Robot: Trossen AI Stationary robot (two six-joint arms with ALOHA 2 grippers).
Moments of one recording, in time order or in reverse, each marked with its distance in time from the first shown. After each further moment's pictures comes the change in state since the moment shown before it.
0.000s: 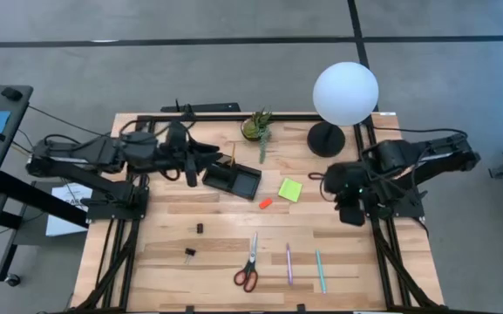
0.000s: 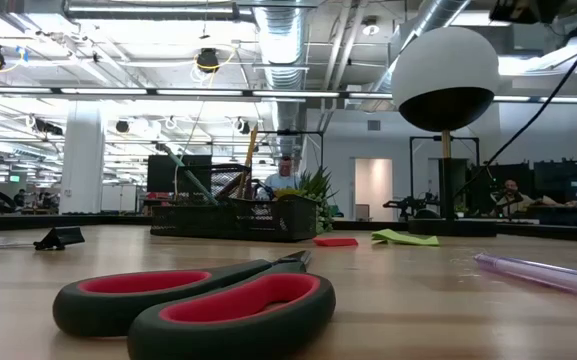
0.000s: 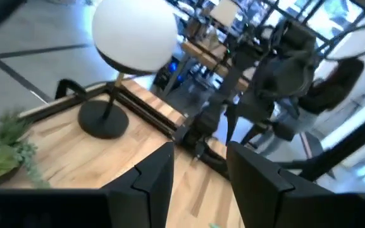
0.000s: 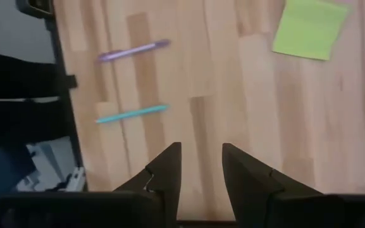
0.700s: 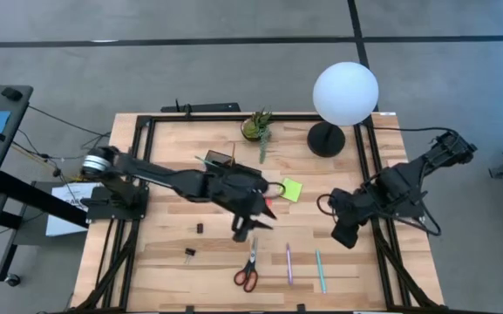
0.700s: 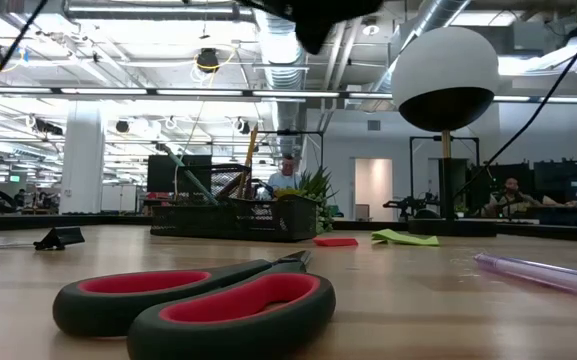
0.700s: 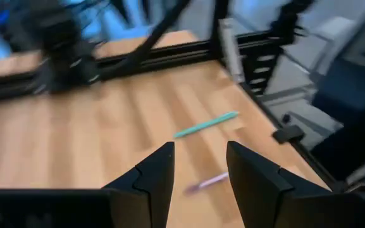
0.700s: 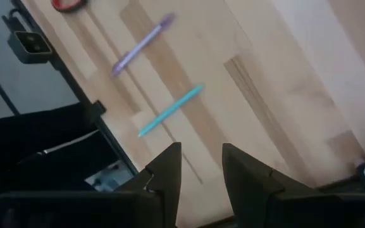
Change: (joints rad) left arm -0.030 0.640 0.008 0.408 0.608 0.684; right arm 0.276 -0.008 -0.144 0.155 0.052 0.735
